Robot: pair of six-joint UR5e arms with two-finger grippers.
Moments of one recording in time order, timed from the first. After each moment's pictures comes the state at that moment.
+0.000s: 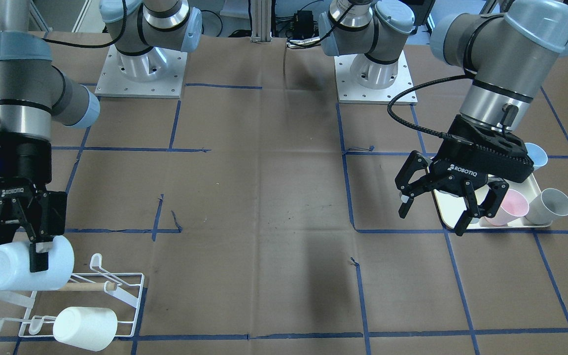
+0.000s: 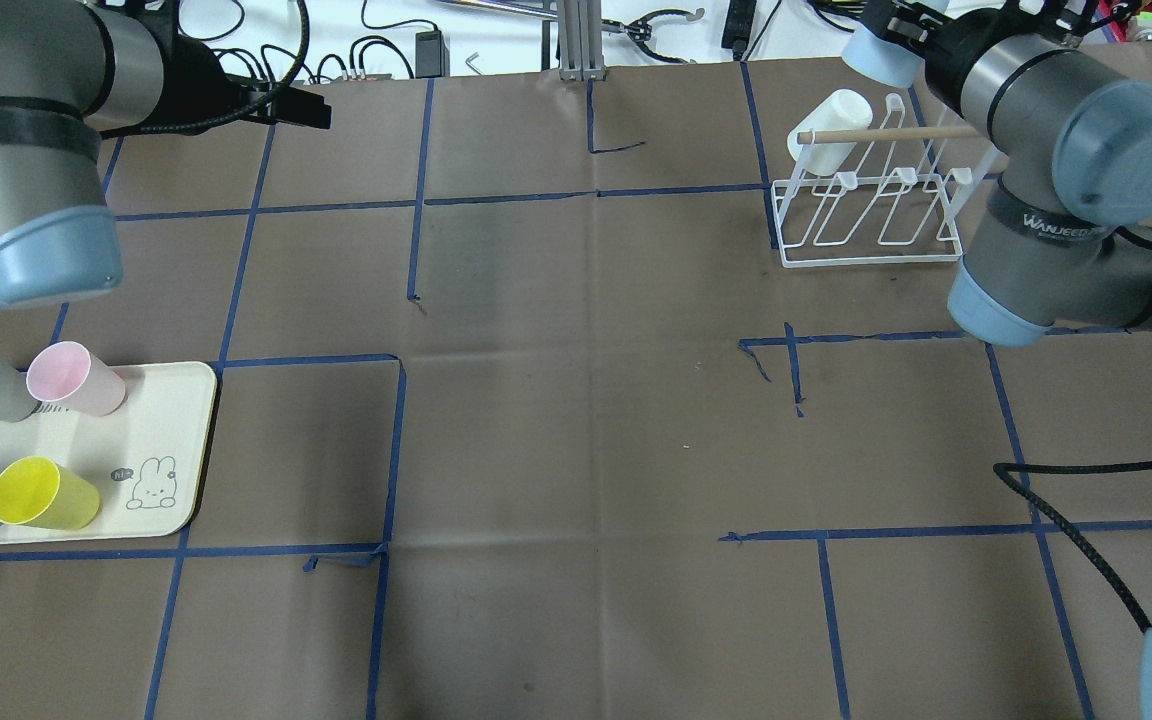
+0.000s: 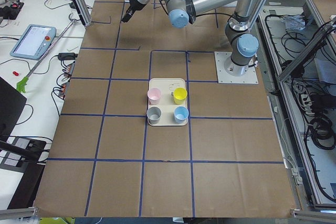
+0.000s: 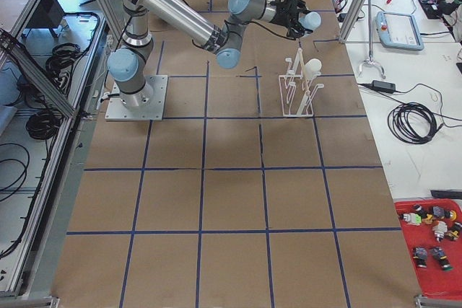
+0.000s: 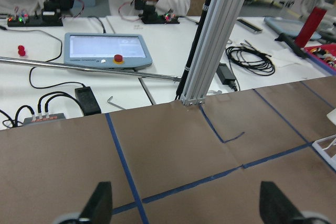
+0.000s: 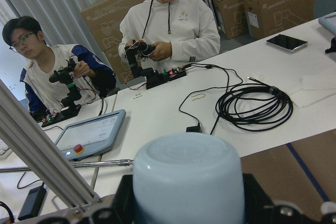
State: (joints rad) left arm -1.42 -1.67 -1.72 -0.85 1.32 0.37; right arm 1.34 -1.28 1.94 -3.39 -1.28 0.20
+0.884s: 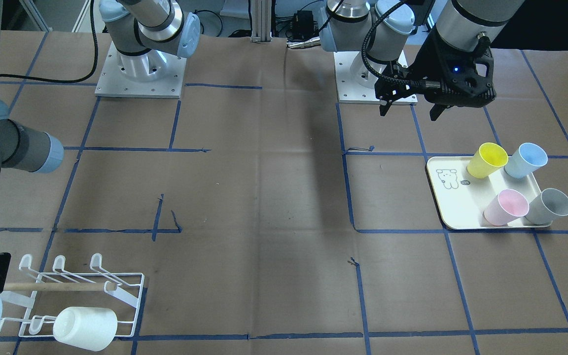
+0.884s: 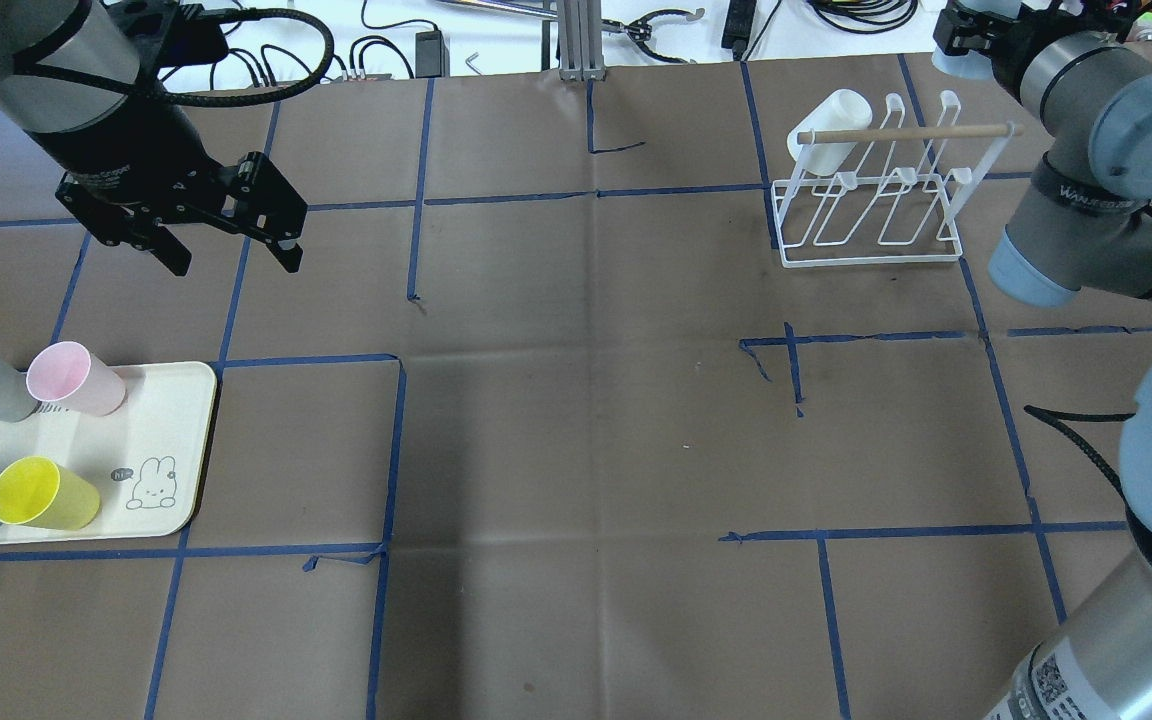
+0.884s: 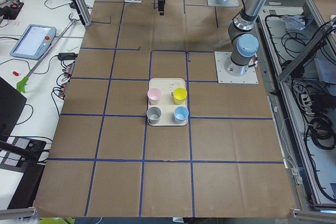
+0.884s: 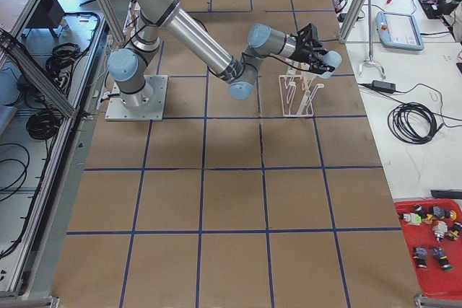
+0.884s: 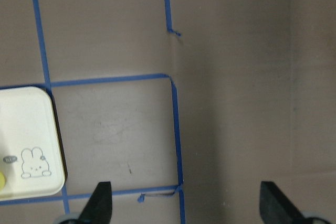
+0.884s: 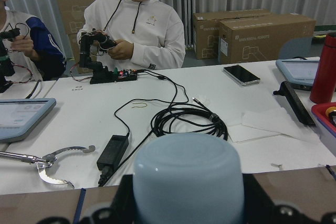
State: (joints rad) left arm -1.50 -1.52 -1.56 -1.69 1.54 0.11; right arm 1.23 -1.07 1.80 -3.48 -1.28 -0.05
